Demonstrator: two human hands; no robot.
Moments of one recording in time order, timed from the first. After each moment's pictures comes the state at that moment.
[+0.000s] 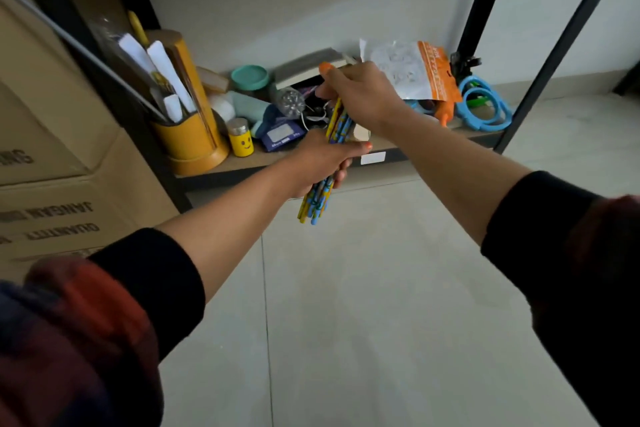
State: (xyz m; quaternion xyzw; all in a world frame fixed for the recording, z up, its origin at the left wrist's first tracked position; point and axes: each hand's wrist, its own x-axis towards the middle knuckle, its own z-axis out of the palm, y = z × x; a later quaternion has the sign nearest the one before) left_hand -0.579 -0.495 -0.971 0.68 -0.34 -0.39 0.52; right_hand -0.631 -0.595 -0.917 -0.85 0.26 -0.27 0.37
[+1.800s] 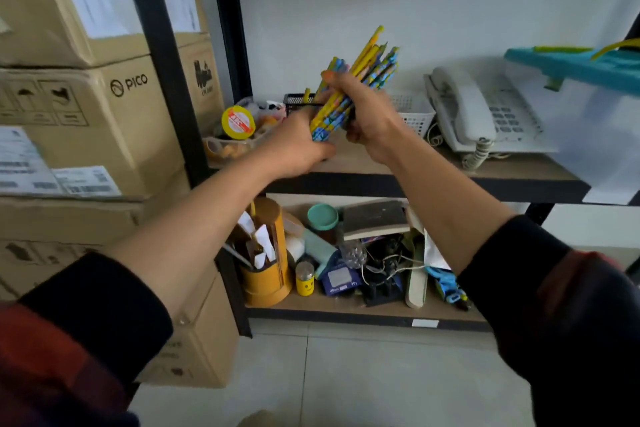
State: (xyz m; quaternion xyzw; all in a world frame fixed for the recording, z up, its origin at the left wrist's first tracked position) left_hand -0.404 -0.484 -0.668 0.81 -0.42 -0.02 0.41; right_hand -0.473 -0.595 -0.642 -0.70 0.15 -0.26 0.65
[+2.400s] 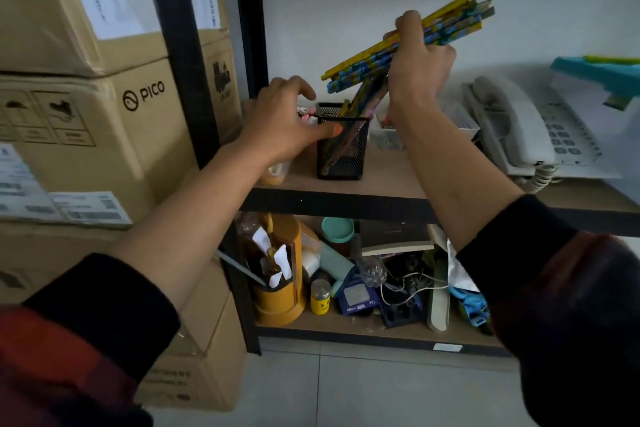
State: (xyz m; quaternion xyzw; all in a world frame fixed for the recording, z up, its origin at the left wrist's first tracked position) left_hand -0.304 -0.466 -0.663 0.83 -0.40 0.15 0.36; right_hand -0.396 -0.601 -0.602 -0.54 0.21 -0.53 0.62
